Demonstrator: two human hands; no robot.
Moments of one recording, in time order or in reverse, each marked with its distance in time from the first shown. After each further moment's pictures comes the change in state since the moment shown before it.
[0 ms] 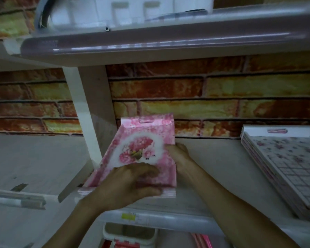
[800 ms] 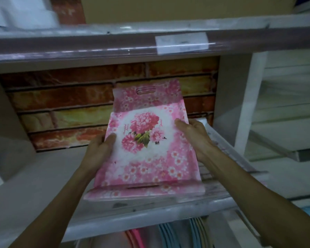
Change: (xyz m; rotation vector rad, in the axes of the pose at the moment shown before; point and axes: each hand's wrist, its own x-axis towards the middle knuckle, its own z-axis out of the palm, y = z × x) left_hand 0.190 0.156 0.108 -0.647 0.352 -0.437; right_hand -0.098 -0.113 -0.327 -0.060 0.291 -0.316
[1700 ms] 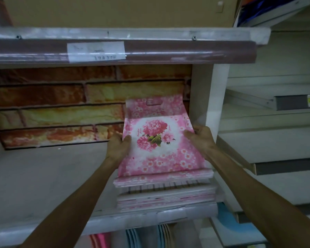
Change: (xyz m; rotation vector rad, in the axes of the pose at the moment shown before) left_hand 0.009 0.062 0.193 0.073 0.093 -0.119; right_hand 0.073 0.002 -0.181 -0.317 0.044 -0.082
